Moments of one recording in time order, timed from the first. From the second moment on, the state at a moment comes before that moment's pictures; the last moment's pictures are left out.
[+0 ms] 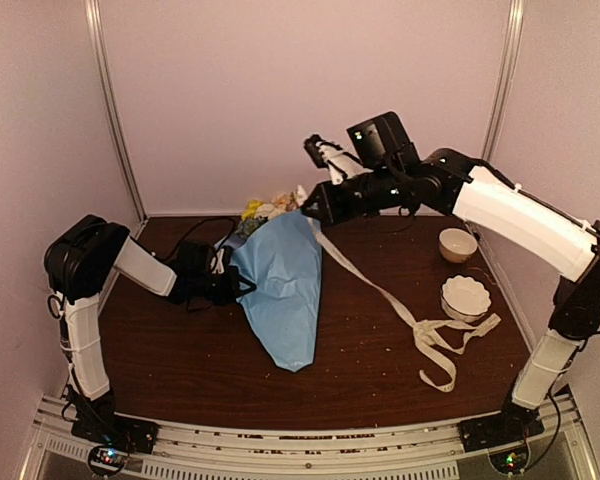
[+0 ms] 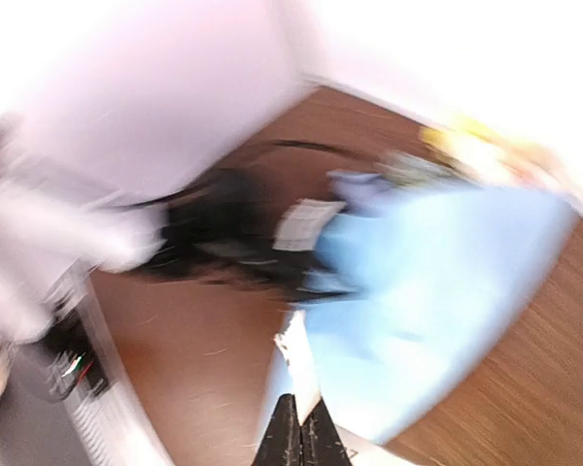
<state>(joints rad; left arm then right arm) -0.41 2.04 0.92 0.49 0.51 -0.74 0.85 1.71 1.81 -0.66 -0.05 0.26</state>
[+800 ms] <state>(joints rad) -0.41 2.03 1.01 0.30 0.52 -0.64 0.24 1.47 2.18 -0.73 0.04 0.21</state>
